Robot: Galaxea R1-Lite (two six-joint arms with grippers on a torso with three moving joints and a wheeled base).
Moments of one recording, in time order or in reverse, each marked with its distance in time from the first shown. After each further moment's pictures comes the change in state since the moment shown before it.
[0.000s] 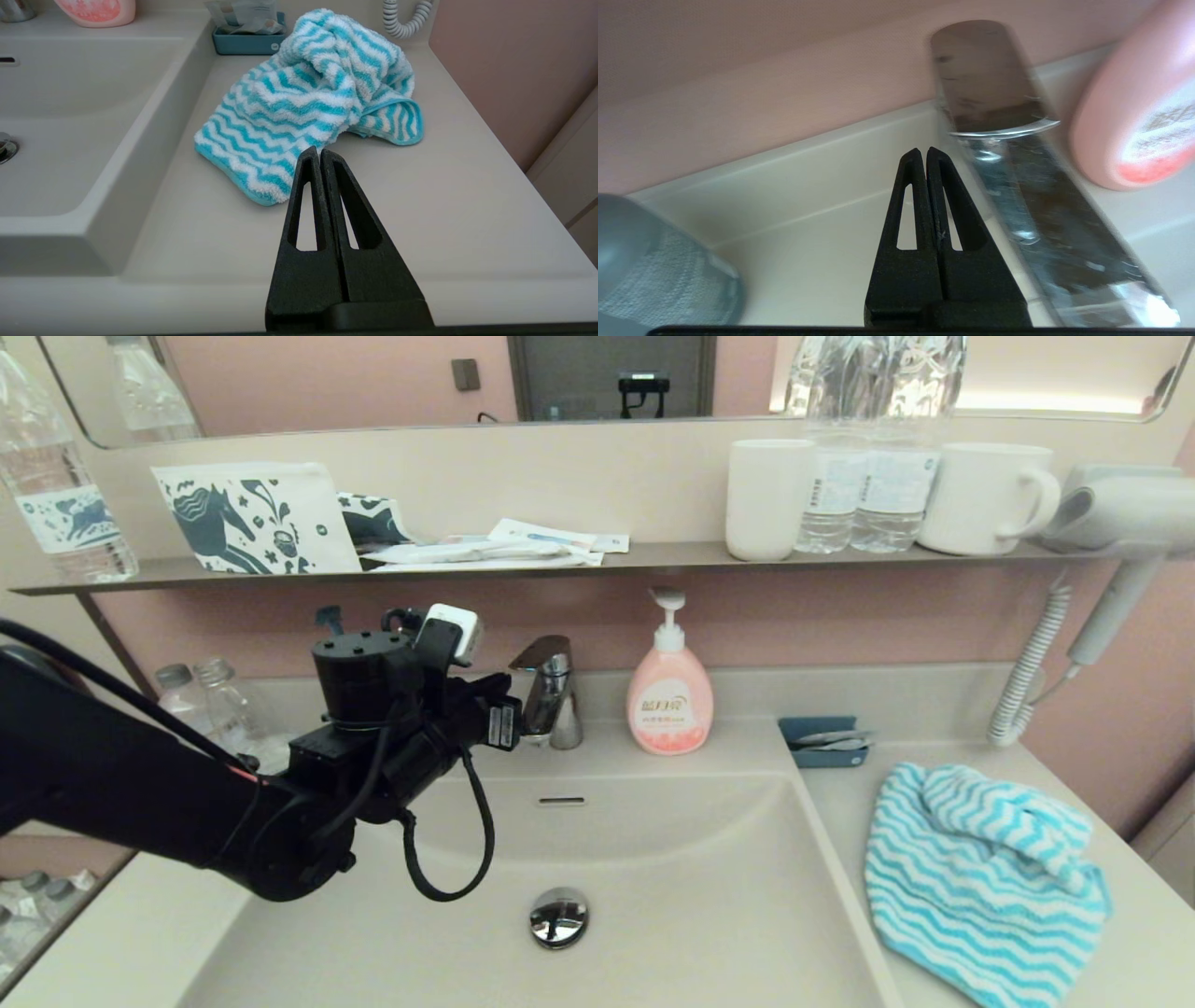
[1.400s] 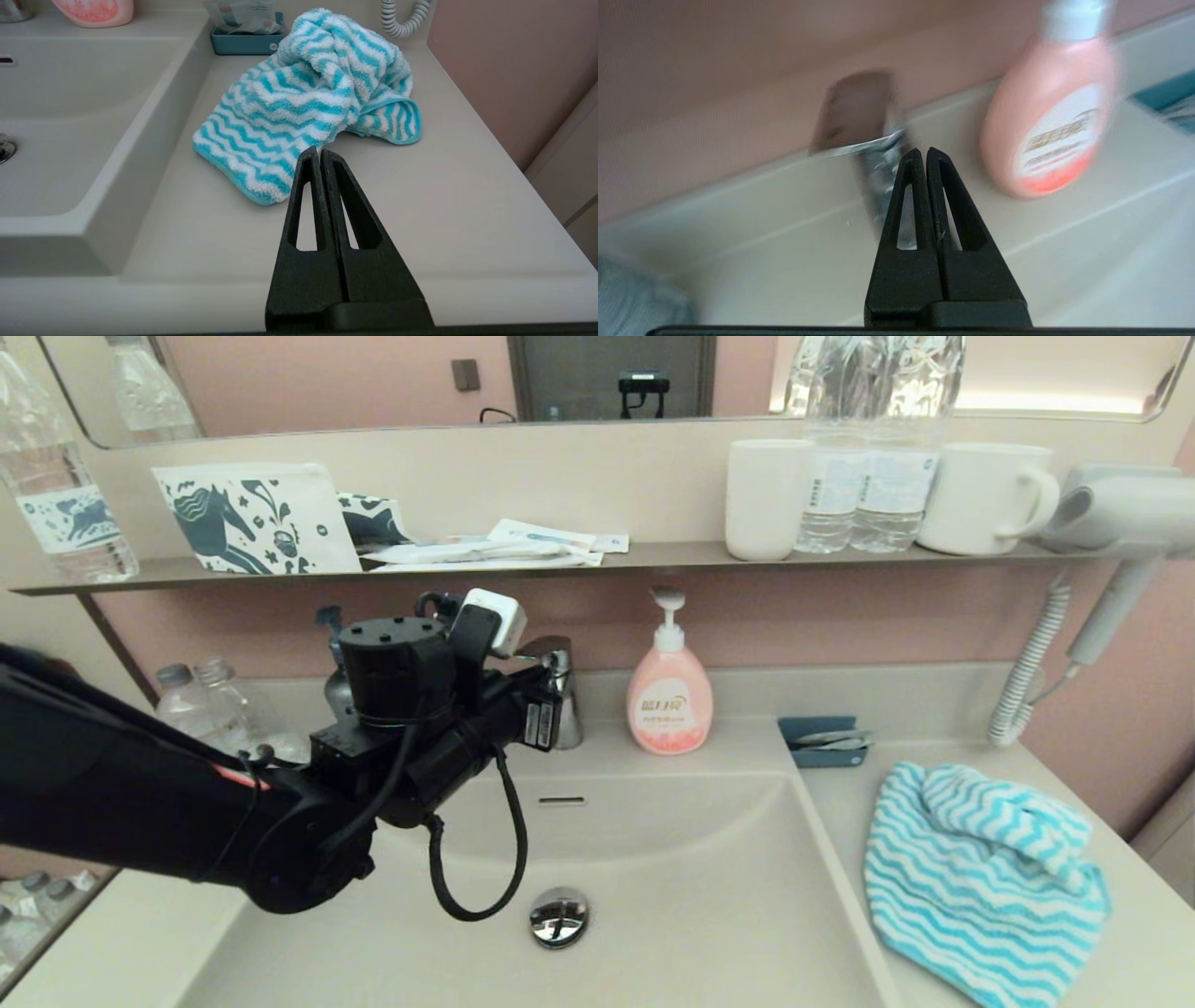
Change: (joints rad) left arm -0.110 -0.045 -0.034 0.068 0.046 -0.002; right arm 0.000 0.000 0.000 0.000 0.000 0.000
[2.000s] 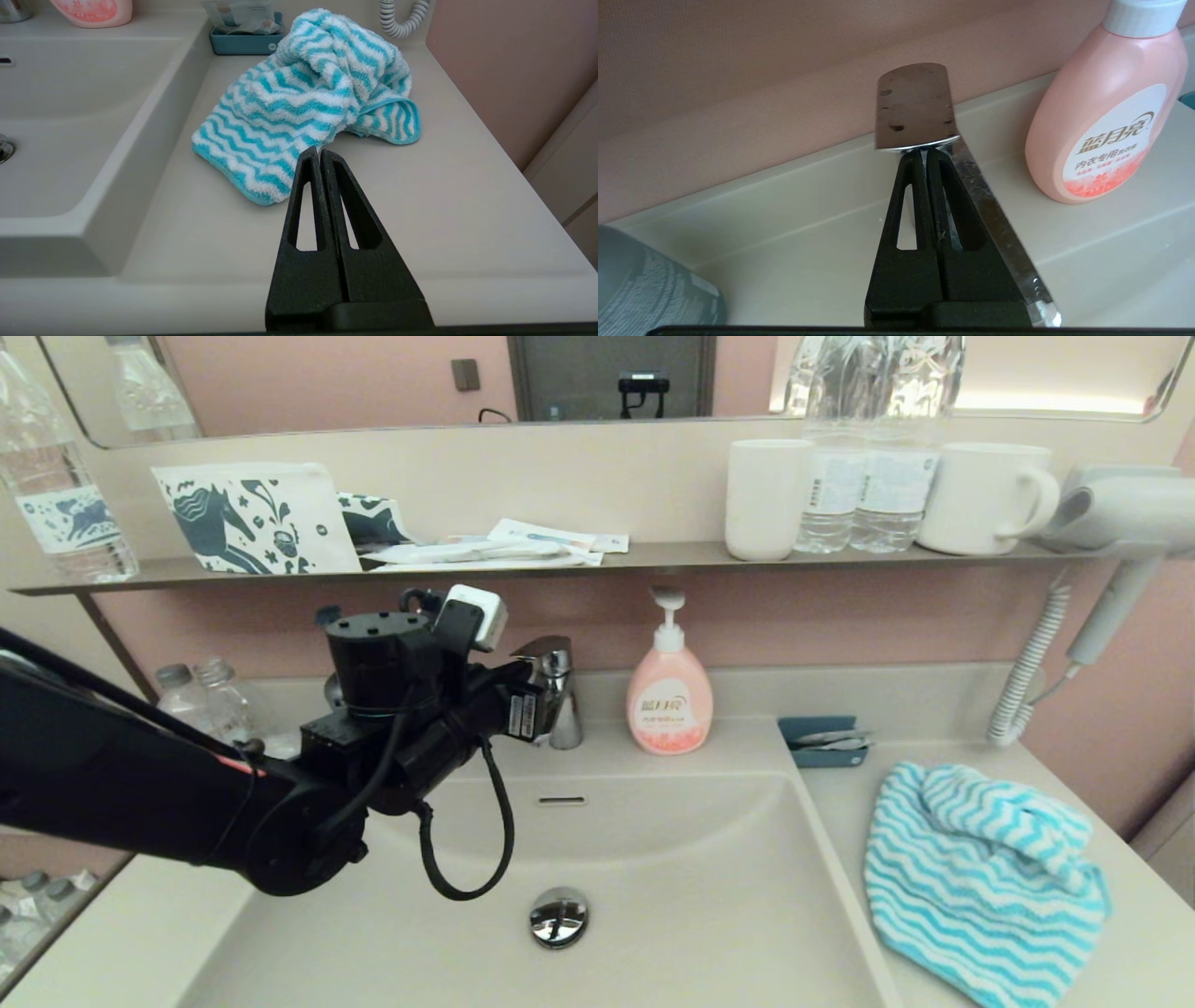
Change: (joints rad) left arm 0.043 0.015 -0.023 0.004 -0.007 0.003; right arm 0.000 0.000 0.000 0.000 0.000 0.000
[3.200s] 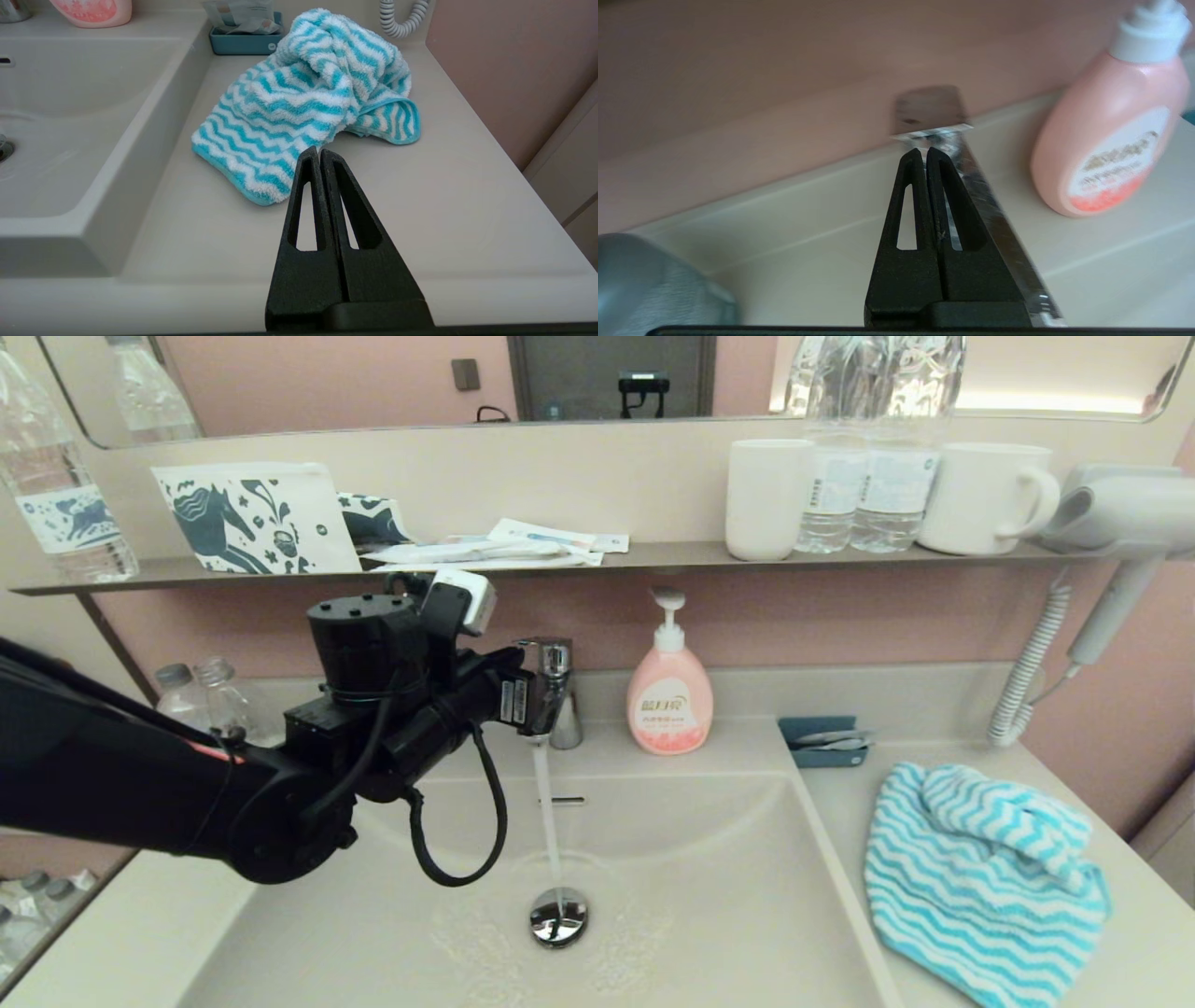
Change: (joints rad) left arm 0.013 -0.031 -0.023 0.030 0.002 0.001; right arm 0.000 0.000 0.000 0.000 0.000 0.000
